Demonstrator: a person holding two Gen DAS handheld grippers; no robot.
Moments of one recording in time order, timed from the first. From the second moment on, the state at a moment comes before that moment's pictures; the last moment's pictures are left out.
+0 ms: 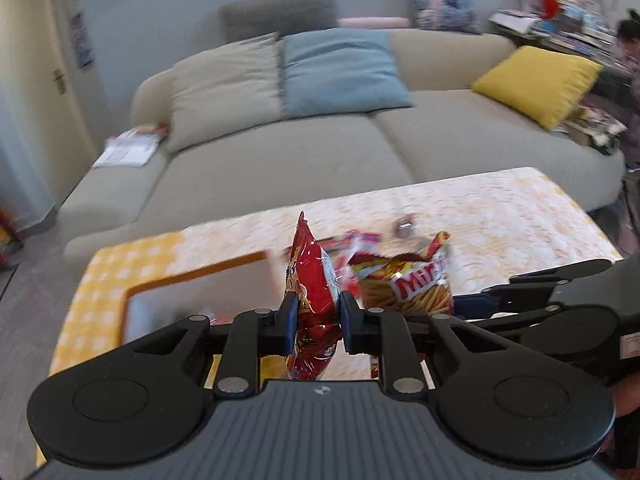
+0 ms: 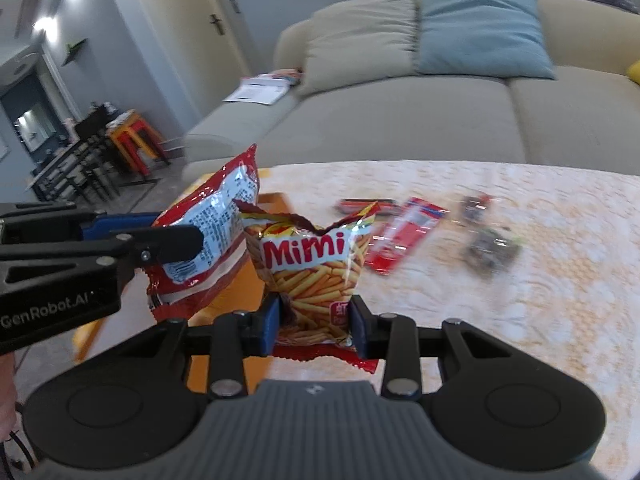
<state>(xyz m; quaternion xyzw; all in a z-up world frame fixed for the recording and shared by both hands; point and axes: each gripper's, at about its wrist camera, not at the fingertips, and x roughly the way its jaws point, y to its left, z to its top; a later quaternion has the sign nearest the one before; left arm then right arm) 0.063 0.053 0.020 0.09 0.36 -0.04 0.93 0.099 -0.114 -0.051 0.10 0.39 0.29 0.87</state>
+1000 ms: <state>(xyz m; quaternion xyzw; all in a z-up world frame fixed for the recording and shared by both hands) 0.109 0.170 -0.058 0.08 0.63 0.01 0.78 0.088 0.027 -0.075 0.02 0.52 0.40 0.75</state>
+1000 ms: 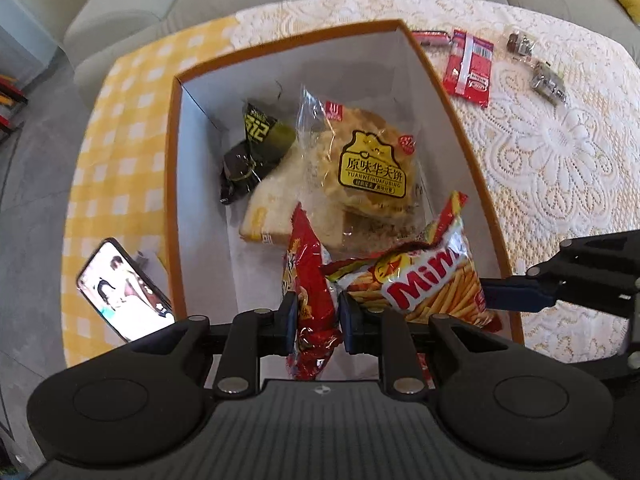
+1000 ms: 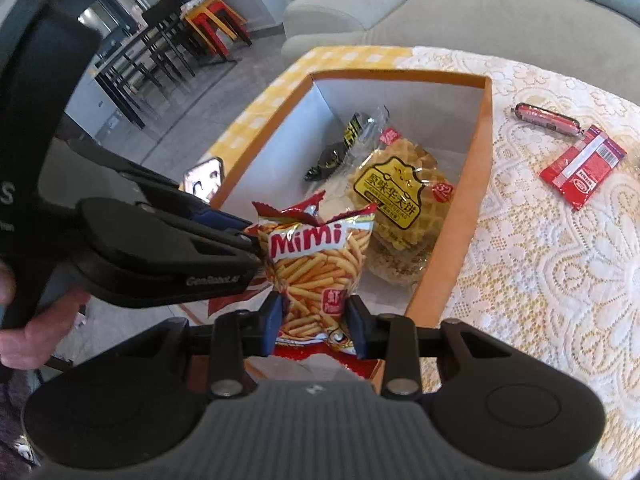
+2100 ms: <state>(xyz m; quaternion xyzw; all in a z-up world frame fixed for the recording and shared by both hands) 0.109 0.120 -0.011 0.11 0.53 0.00 0.84 0.086 -0.021 -0.047 0.04 0.46 0.37 0.81</state>
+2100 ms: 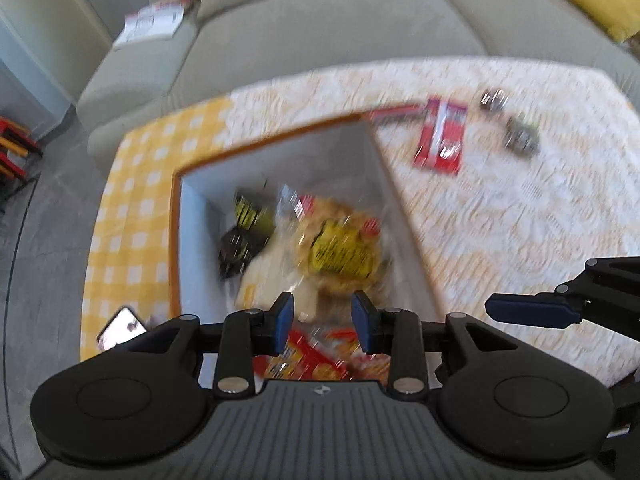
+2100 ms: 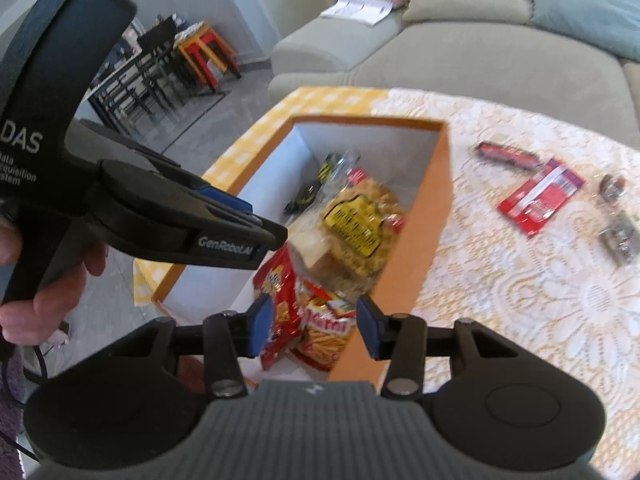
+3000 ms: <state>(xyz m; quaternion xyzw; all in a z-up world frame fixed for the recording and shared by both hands) 0.173 -0.024 -0.066 0.19 0.41 -0.08 0.89 0.148 -0.184 -0.130 0.13 0.40 0.16 0.89</state>
